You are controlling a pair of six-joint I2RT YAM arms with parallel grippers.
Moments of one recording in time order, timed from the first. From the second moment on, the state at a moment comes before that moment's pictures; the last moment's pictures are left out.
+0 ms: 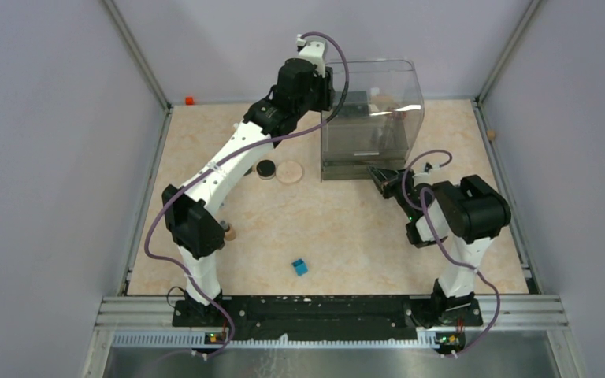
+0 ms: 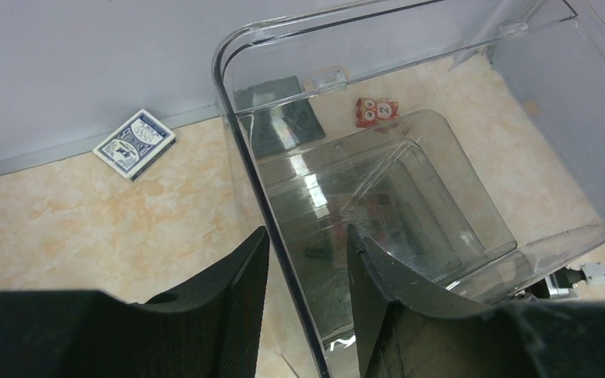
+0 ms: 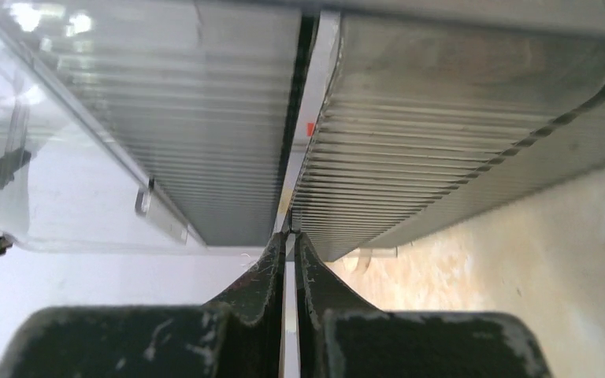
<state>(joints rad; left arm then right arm) -0.63 1.88 1.99 -0.39 -0.15 -0.23 0.23 1.91 0.41 1.50 -0.18 1.44</state>
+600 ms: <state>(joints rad) -0.63 1.88 1.99 -0.39 -0.15 -0.23 0.23 1.71 0.13 1.53 -0.19 1.43</state>
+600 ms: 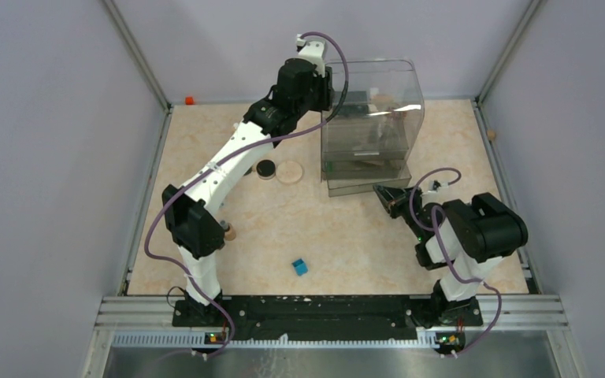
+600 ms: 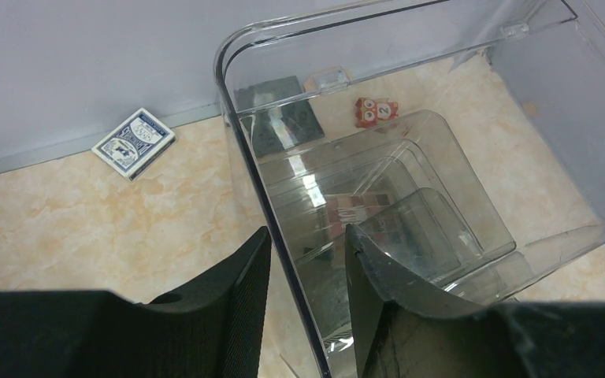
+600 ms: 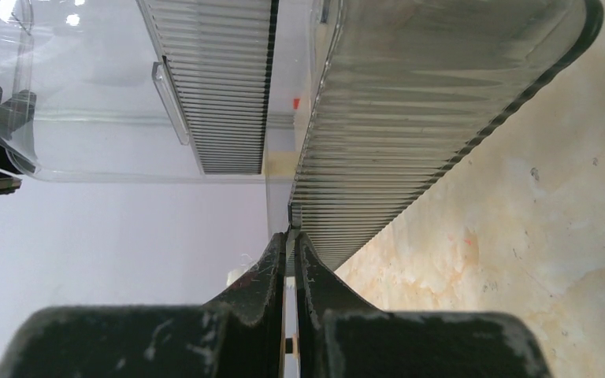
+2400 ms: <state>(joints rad) -0.63 1.88 1.99 -0.39 -0.15 -0.23 0.42 1.64 0.01 1.56 -0.01 1.42</state>
